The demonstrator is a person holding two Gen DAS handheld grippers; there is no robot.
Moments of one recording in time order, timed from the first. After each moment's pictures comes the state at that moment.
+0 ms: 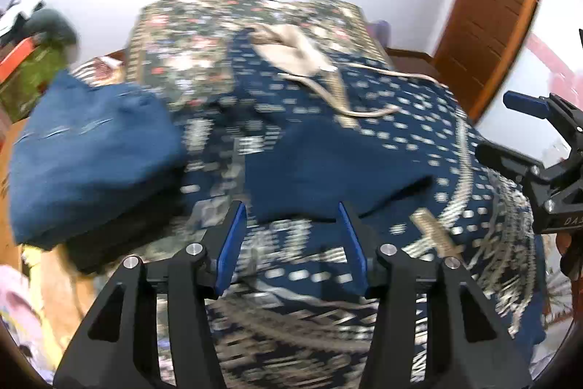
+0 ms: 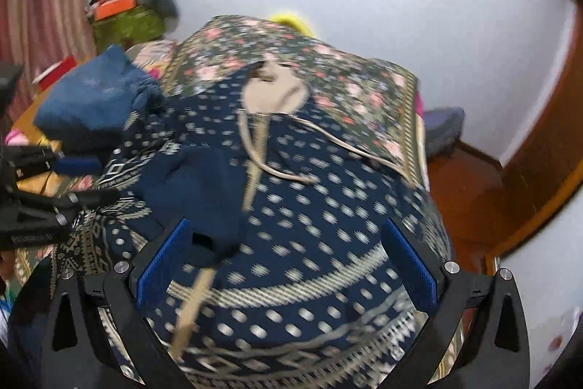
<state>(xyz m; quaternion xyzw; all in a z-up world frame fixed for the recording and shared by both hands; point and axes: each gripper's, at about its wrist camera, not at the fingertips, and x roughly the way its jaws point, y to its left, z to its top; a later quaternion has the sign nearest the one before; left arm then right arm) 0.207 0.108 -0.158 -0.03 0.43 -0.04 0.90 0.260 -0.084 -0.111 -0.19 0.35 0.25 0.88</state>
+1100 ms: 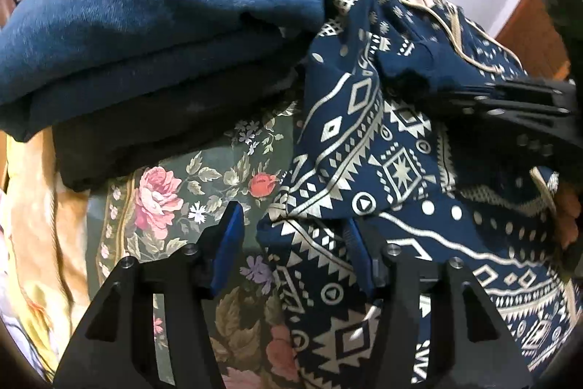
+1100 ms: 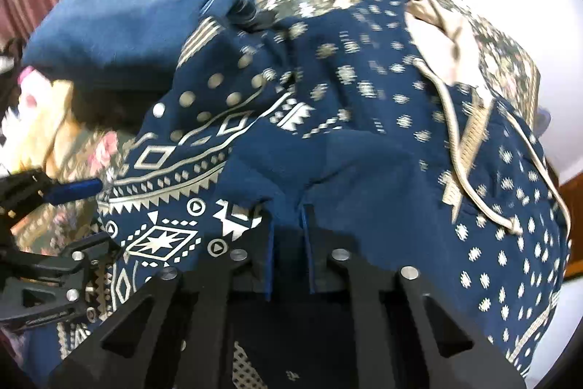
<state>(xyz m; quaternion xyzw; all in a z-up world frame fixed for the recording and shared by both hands) 0.206 0.181 -0.258 -0.11 0.50 0.03 0.86 0.308 0.037 -0.194 -0.20 0.48 0.33 0.79</state>
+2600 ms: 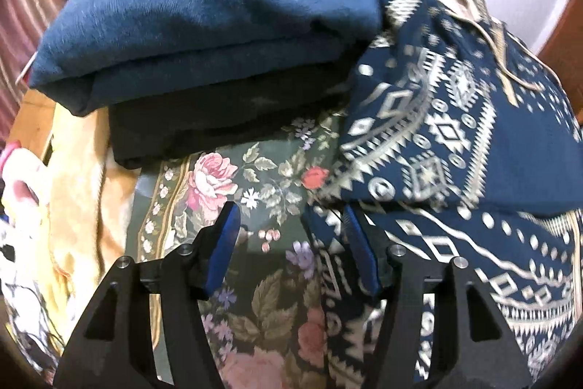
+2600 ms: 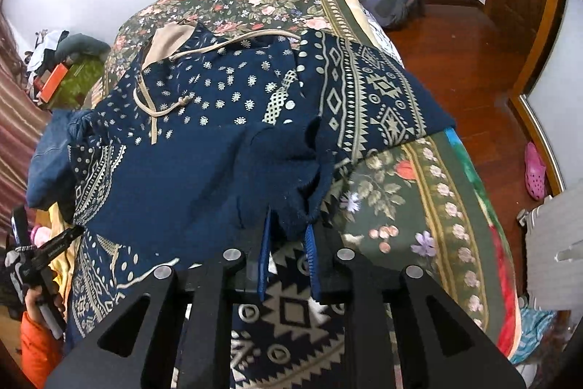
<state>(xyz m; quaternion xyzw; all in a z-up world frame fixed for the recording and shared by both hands) 0.193 0.183 -0.248 -0.09 0.51 0.12 0.85 0.301 -0.261 -0.158 0.06 0.51 0.16 0.84</state>
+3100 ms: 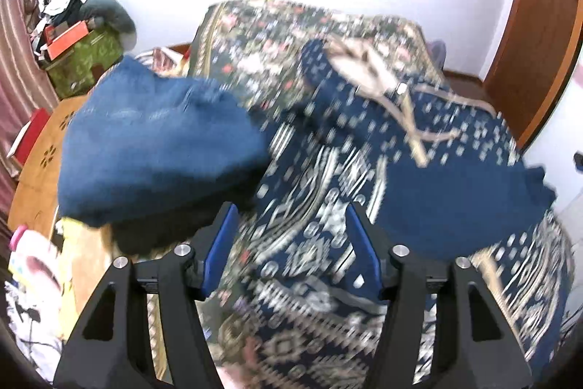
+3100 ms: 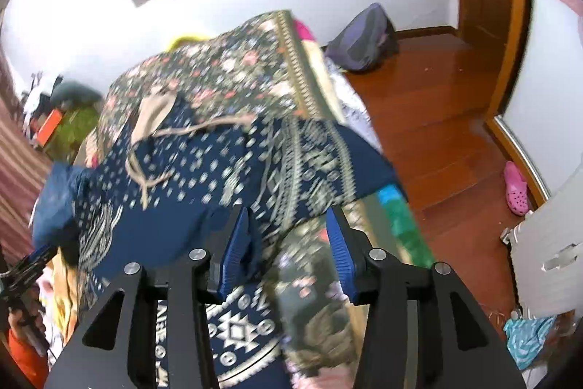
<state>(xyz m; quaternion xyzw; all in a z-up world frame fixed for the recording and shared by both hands) 0.212 0.125 -0.146 -0.04 0.41 0.06 0.91 0.316 -0.327 -0.111 0.10 0.44 0.11 0.89</state>
